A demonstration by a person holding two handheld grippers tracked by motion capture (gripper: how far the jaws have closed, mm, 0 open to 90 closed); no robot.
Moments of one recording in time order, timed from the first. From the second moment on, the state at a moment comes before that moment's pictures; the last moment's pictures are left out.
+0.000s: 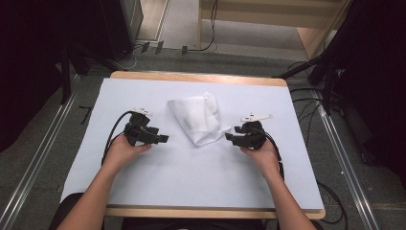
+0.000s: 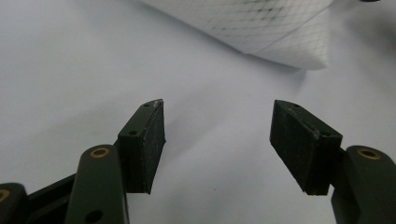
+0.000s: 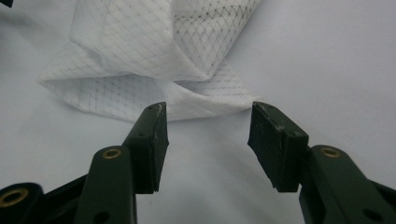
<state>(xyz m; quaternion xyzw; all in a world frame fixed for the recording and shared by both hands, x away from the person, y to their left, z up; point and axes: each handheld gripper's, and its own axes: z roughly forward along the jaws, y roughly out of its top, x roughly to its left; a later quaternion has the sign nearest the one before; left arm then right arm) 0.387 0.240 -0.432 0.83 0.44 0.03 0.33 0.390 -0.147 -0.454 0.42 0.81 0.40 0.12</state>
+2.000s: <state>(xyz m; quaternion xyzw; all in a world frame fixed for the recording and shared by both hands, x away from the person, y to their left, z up) 0.359 0.276 -0.429 0.81 0.47 0.04 0.34 0.419 -0.102 -0.451 0.36 0.84 0.40 0.08</state>
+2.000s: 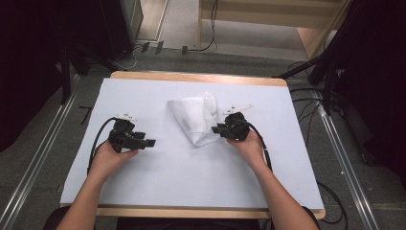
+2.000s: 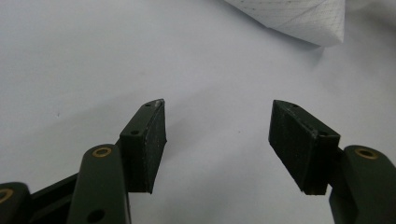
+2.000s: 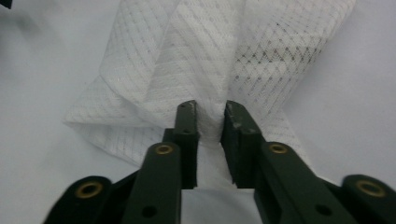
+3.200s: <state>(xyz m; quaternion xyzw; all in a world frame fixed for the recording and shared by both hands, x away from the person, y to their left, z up) 0.354 0.299 -0.424 0.79 0.49 0.05 0.36 0.425 -0.005 -0.405 0.26 0.87 0.41 0.05</state>
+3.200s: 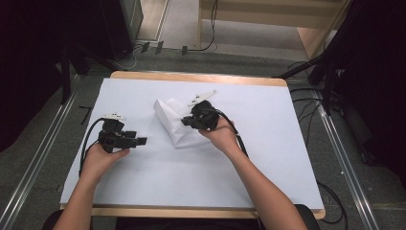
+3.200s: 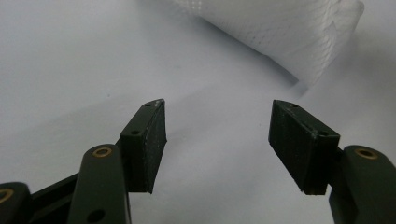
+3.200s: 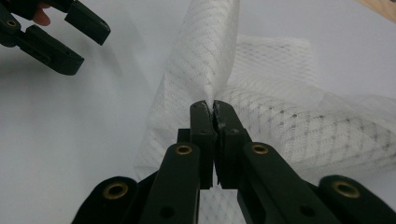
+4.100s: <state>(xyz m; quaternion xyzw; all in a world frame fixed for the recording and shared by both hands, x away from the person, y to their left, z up) 0.359 0.300 -0.422 0.79 0.49 0.06 0.36 0.420 0.019 -0.397 0.25 0.87 0.42 0.02</state>
